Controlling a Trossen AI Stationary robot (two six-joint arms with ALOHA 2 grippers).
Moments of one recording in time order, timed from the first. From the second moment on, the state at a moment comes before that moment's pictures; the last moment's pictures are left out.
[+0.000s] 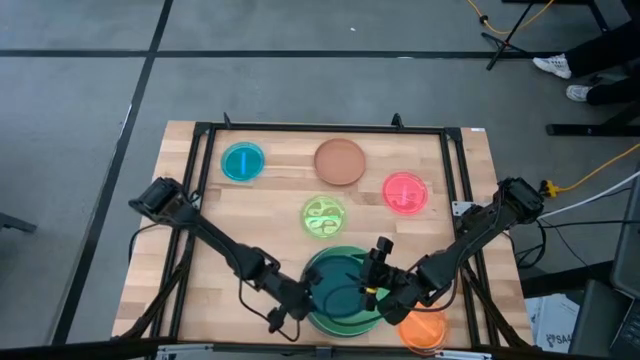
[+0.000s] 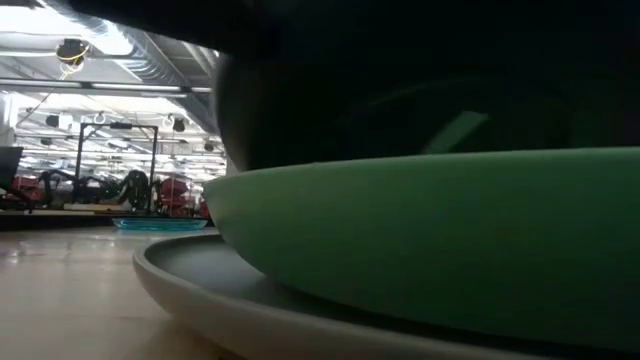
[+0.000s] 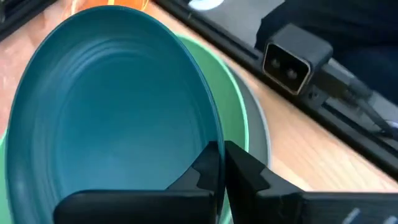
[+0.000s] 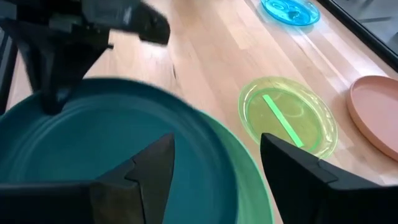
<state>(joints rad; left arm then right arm) -0.54 1.87 1.19 -0.06 -0.06 0.25 0.70 1.69 1.21 -0.47 0.80 0.68</state>
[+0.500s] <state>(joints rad) -0.48 1.90 1.19 -0.04 -0.03 0.30 0.70 1.69 1.21 -0.47 0.77 0.69</state>
